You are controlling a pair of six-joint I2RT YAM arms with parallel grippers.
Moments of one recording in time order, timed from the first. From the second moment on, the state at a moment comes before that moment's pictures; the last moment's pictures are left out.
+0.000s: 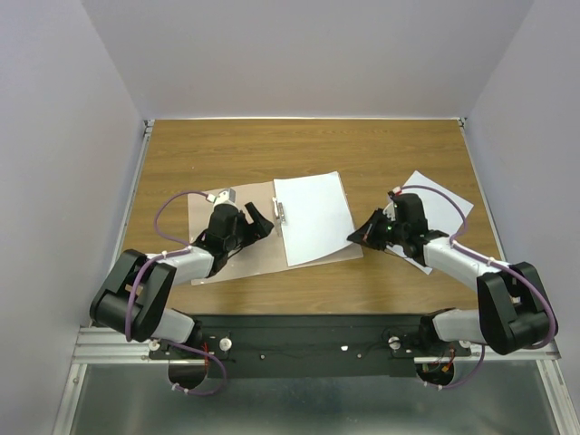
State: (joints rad) left arm -0.41 1.42 0.43 0.42 0.04 -0.79; right arm 0.30 1.31 0.54 0.04 -0.41 0.81
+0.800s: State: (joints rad) left arm -0.41 1.43 0.44 0.43 0.04 -0.80; right arm 0.30 1.32 0.53 0.03 -0.41 0.80
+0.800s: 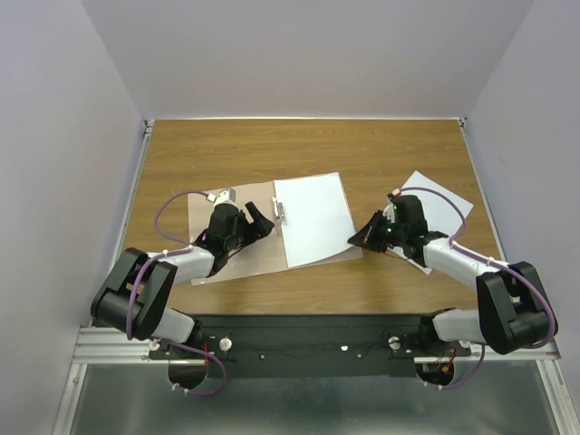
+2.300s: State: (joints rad) left arm -0.41 1.34 0.45 0.29 0.04 -0.77; right arm 0.46 1.40 0.96 -0.17 -0.33 0.70
